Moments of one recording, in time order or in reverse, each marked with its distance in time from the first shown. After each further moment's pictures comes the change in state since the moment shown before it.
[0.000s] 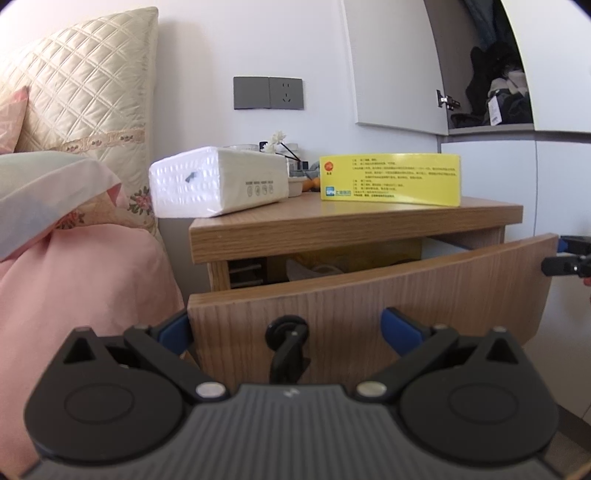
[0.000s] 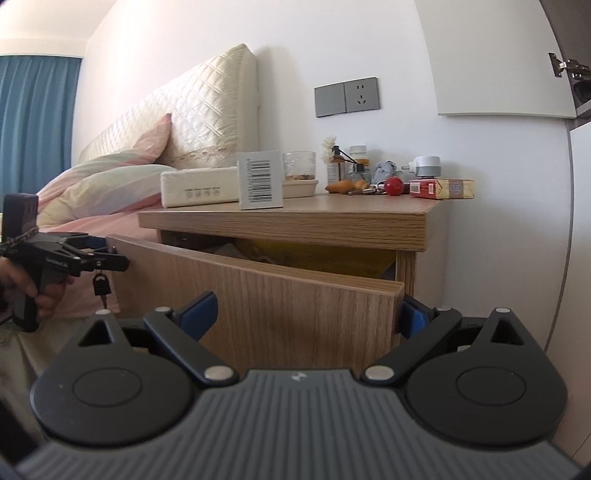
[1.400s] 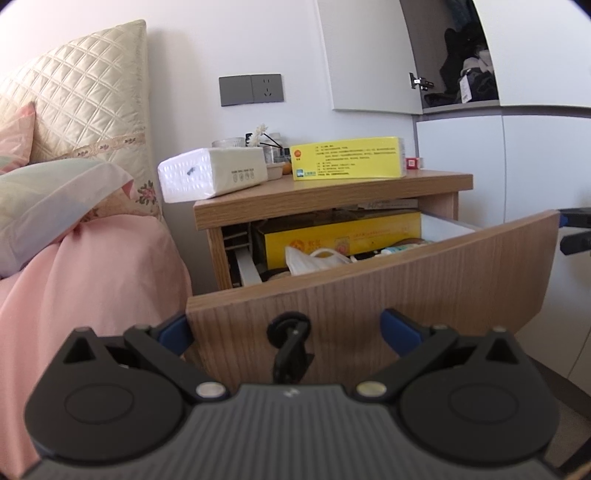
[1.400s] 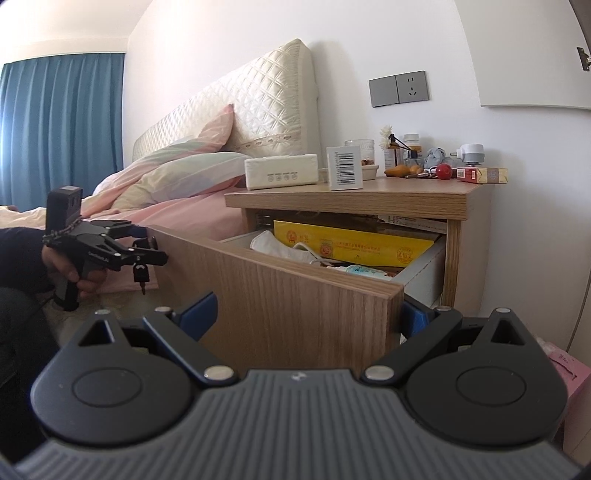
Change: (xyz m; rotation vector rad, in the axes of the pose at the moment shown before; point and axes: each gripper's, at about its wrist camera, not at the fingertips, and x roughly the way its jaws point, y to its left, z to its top) left arm -0.087 -0.025 -0.017 0.060 0.060 -0.007; right arm -0.079 0.035 -0.006 0.002 0.067 0.173
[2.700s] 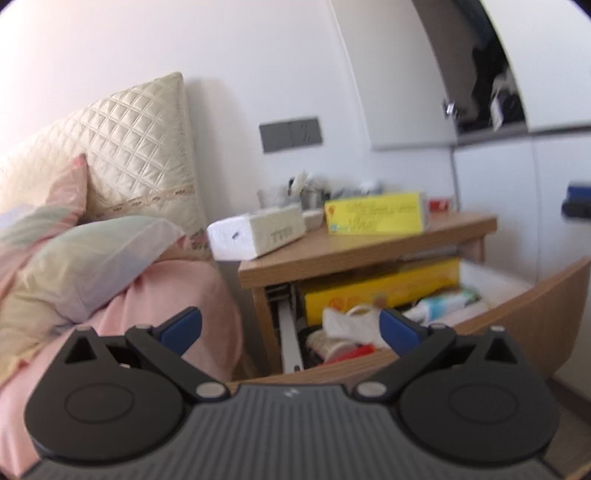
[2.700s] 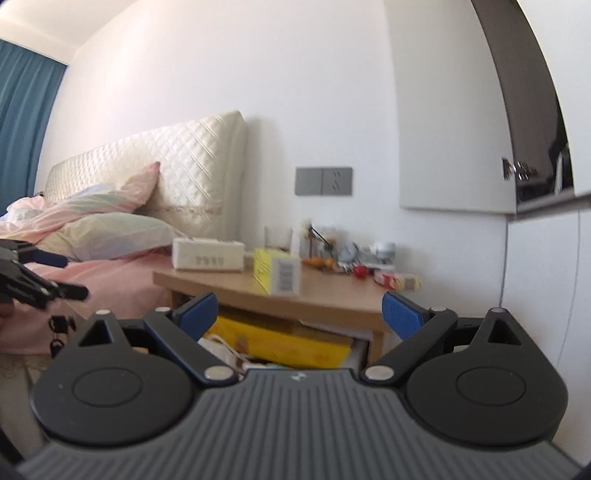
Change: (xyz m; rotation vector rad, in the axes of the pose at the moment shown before) left arm -0.043 -0.042 0.046 0.037 -0.047 0.242; right arm -0.012 0.074 0.044 -0.121 -0.239 -0.385
